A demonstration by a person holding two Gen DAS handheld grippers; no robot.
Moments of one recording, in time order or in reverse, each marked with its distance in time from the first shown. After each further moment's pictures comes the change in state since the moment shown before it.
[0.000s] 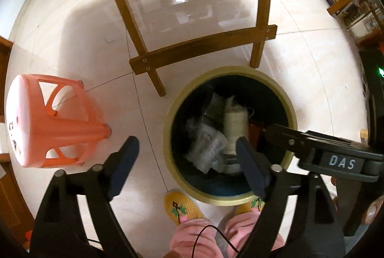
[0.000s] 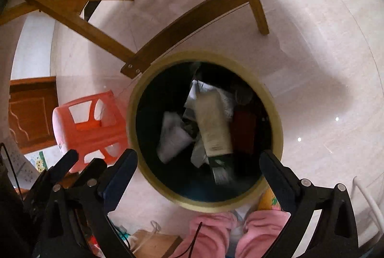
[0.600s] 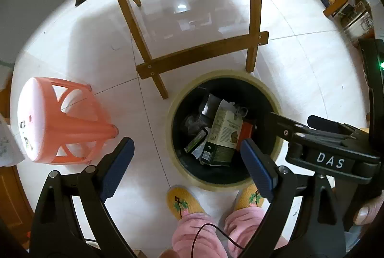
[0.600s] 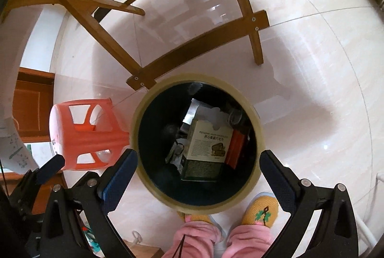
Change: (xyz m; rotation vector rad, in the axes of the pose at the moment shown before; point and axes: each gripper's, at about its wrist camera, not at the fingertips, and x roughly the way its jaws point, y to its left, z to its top) left arm -0.058 -0.013 -0.015 0.012 -0.038 0.019; right arm -0.049 0.019 -0.014 -0.114 -0.141 -0.058
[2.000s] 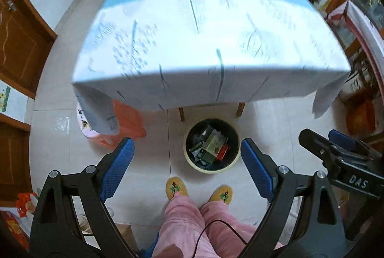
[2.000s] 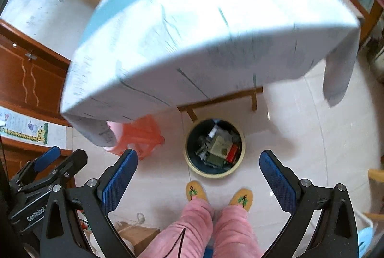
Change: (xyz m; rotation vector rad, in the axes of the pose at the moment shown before) left arm -0.381 0.034 0.019 -0.229 -0.166 0.051; right arm -0.390 0.111 -0.012 -0.206 -0.152 0.010
